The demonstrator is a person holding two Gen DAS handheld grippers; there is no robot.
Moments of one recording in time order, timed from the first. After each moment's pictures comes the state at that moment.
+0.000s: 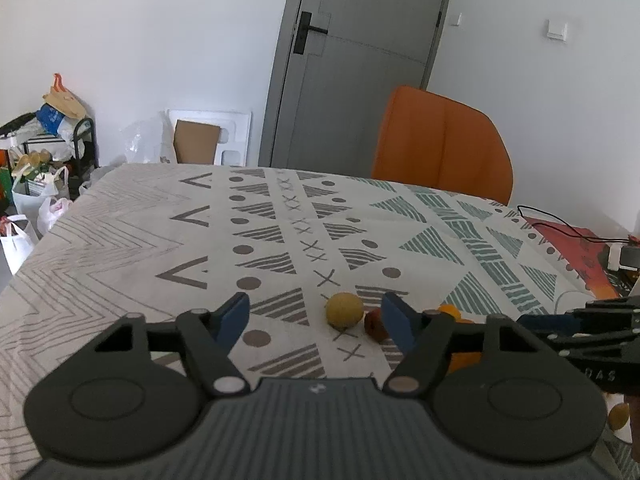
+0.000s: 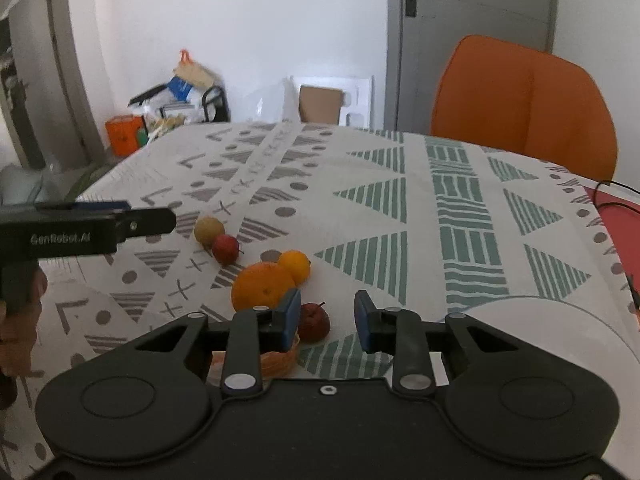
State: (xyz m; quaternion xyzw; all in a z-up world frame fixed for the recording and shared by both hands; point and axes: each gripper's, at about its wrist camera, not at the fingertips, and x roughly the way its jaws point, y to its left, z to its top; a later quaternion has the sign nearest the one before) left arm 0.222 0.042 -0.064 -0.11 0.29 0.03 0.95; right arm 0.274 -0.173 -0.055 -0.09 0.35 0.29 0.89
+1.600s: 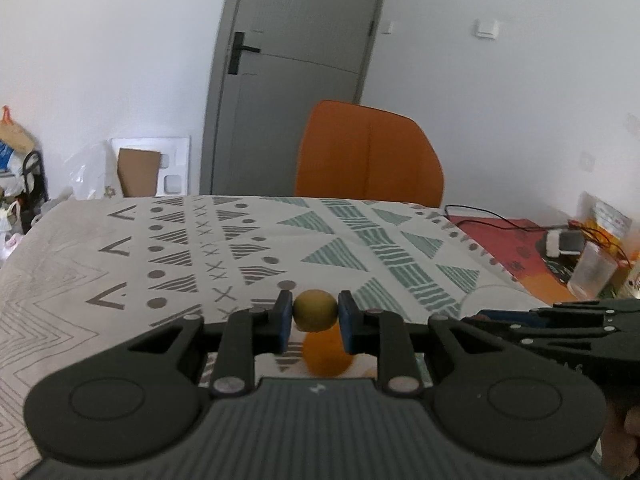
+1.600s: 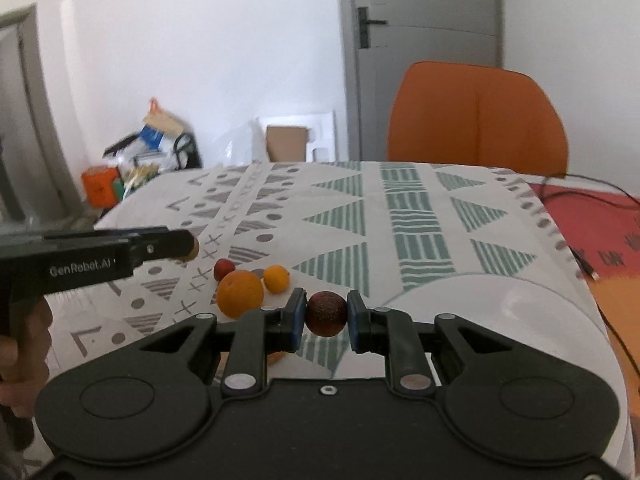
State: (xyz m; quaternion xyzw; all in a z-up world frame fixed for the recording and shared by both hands) left arm 0.202 -0.018 -0.033 -0.08 0.25 -0.05 0.96; right arm 0.228 -0.223 -0.031 0.00 0.30 0.23 0.93
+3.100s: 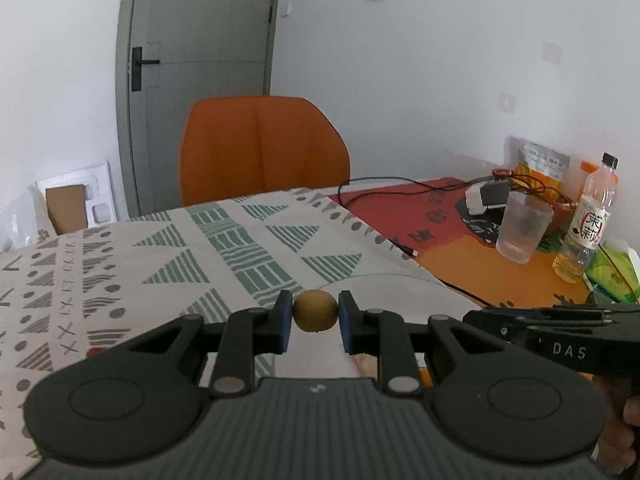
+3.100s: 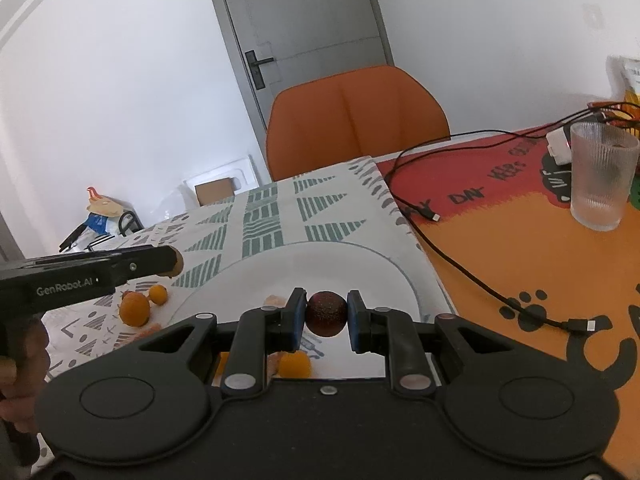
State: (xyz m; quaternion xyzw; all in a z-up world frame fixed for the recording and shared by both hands) left arm 0.222 -0.155 -0.029 0.00 0.26 -0.14 0.95; right arm 0.206 -0.376 -0.055 0.11 0.28 0.13 0.94
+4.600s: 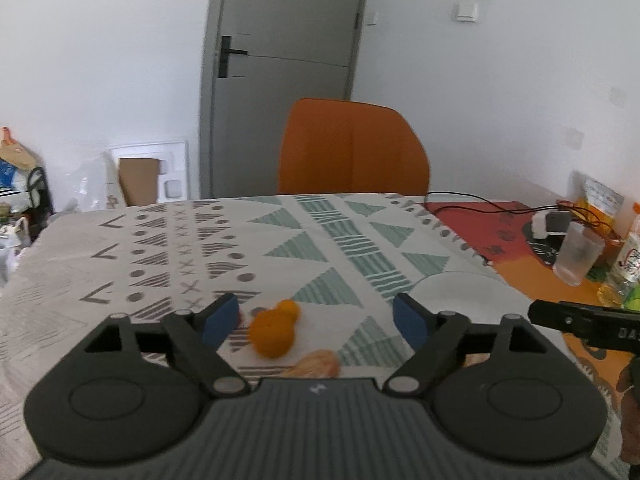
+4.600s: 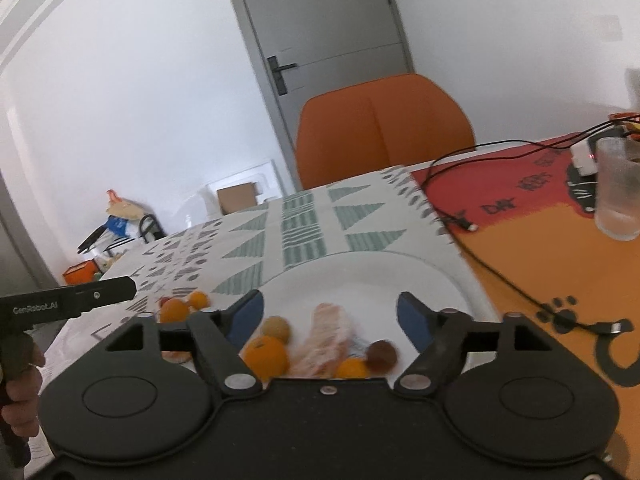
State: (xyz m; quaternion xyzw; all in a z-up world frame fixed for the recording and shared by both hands) left arm 0.176 -0.065 -0.014 -0.05 0.26 -0.03 0.96; right arm 0.195 -0.342 -0.036 0.12 0.27 0.17 0.94
